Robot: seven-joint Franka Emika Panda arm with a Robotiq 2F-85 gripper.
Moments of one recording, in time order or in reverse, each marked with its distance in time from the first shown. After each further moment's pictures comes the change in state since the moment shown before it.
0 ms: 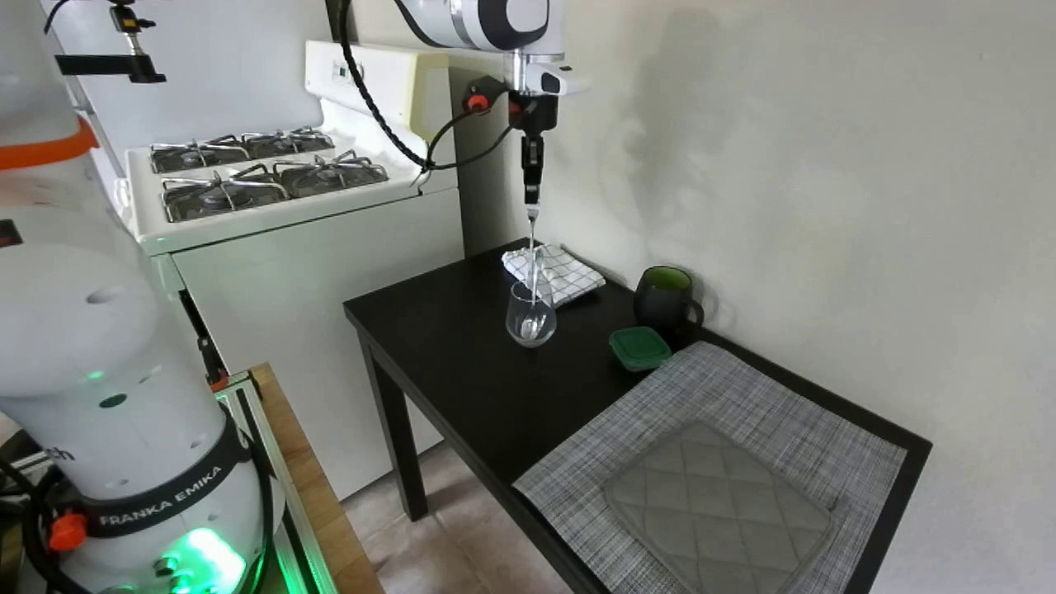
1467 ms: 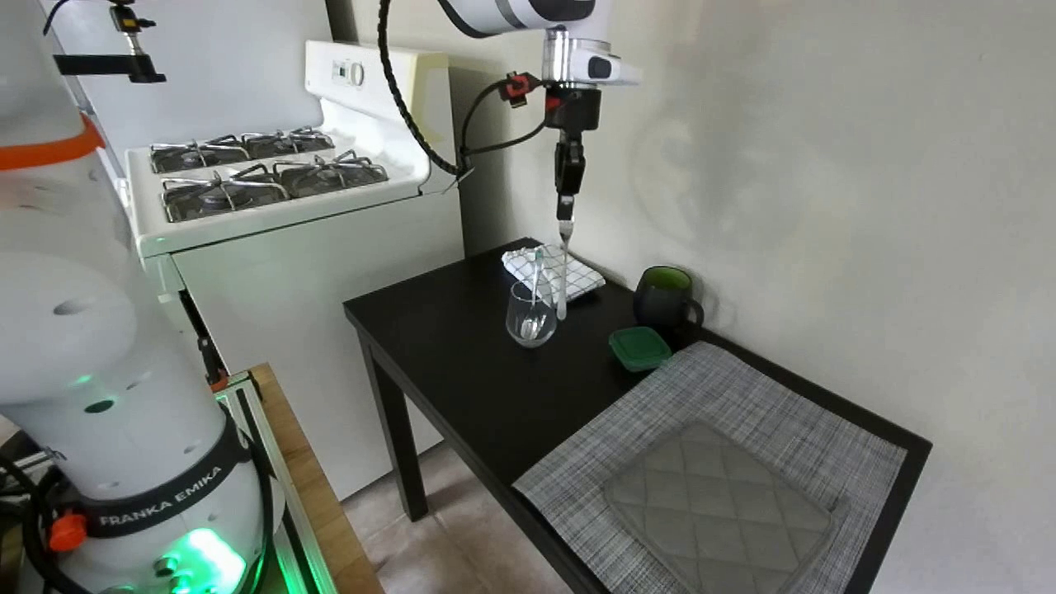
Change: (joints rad) arm -0.107 0.005 -0.037 0.066 -0.153 -0.239 -0.071
